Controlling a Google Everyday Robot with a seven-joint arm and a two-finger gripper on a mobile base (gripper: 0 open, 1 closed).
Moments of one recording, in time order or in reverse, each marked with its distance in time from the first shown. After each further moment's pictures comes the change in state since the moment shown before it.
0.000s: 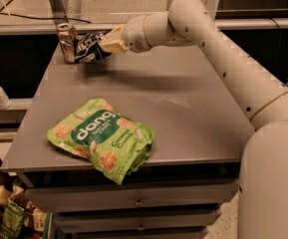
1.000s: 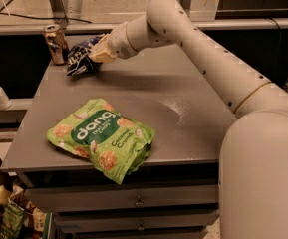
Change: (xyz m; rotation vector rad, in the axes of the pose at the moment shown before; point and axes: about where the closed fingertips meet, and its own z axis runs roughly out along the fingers) arm 0.016 0.022 0.045 -0.081 0.124 -0.063
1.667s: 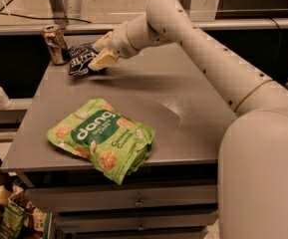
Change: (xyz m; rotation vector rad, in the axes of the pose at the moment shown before) arm 0.006 -0.002 0.000 0.008 0.045 -0.014
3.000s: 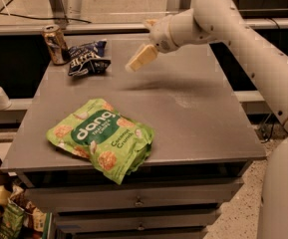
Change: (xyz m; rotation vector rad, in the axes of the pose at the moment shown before) arm 0.046 -0.027 -0.102 0.153 0.015 0.118
